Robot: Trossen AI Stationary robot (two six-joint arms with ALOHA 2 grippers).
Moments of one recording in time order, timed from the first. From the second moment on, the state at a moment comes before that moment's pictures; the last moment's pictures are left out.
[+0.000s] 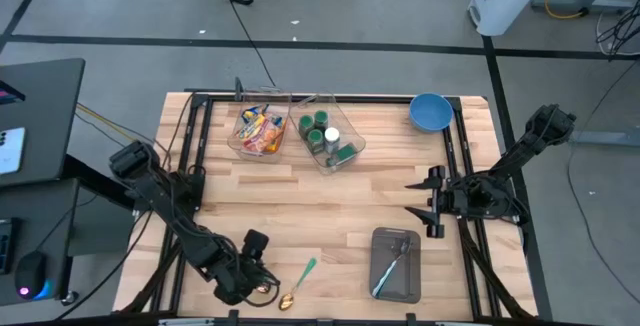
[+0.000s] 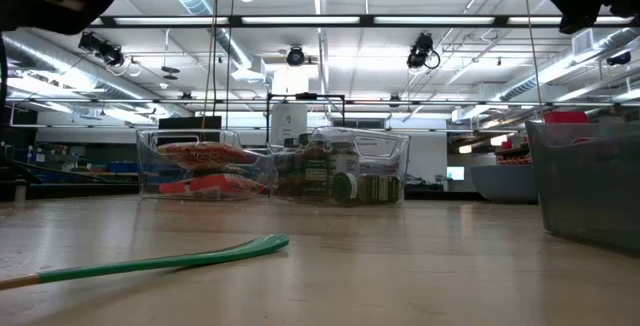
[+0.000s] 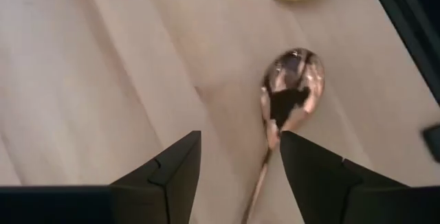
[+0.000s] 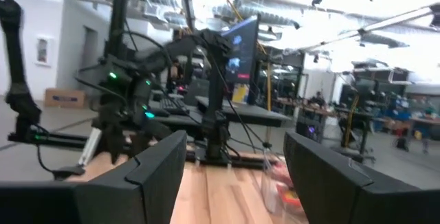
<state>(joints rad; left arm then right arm) -0.84 1.66 1.09 -0.67 -0.26 -0.32 0.79 0.90 0.01 1.29 0.78 -0.45</state>
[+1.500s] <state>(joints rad) -0.74 1.84 1.10 -0.59 -0.22 -0.37 0.79 0.90 0.01 1.26 0.80 -0.43</state>
